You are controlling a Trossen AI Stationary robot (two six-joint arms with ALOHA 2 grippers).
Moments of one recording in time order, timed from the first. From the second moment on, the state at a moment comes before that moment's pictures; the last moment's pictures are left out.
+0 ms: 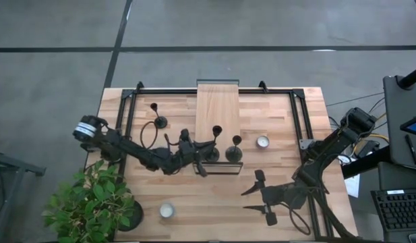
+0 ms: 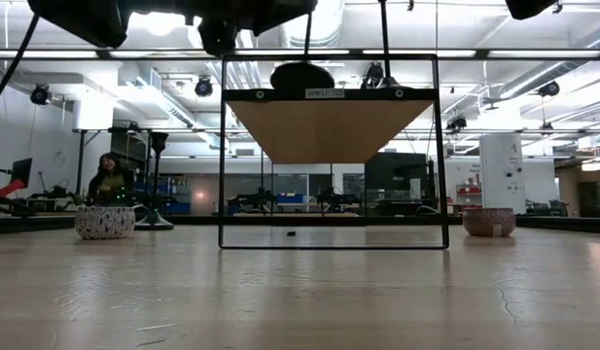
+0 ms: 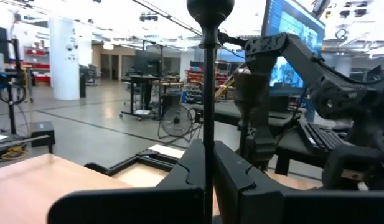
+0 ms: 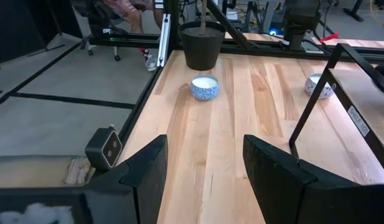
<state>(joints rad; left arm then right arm) -0.31 1.62 0.78 1.14 -0.72 0.05 0.79 1.40 0.75 0.24 0.58 0.29</state>
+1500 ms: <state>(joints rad) -0.28 1.72 0.79 1.21 -0.65 0.11 0.79 1.40 0.74 0.25 0.58 0.29</state>
